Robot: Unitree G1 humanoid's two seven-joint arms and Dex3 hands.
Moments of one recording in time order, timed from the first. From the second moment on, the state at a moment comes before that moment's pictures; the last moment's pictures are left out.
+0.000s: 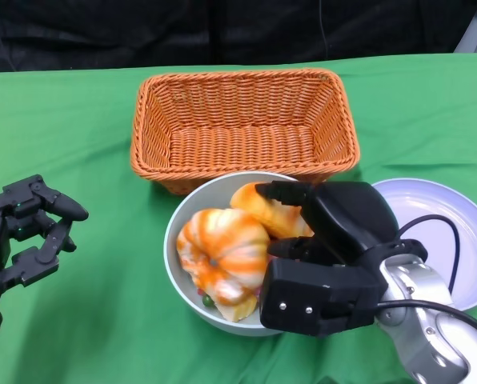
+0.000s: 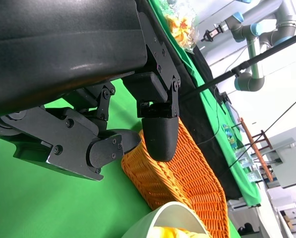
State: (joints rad) left arm -0.26 0.26 0.21 0.69 -0.04 -0.68 -0.20; right arm -0.39 -0.12 0.47 0.19 -0.79 0.11 -0.08
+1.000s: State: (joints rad) left arm -0.25 0.26 0.20 0.69 -0.02 -0.69 -0.19; right arm -0.45 -0.14 0.54 0.39 -0.88 -0.01 -0.30
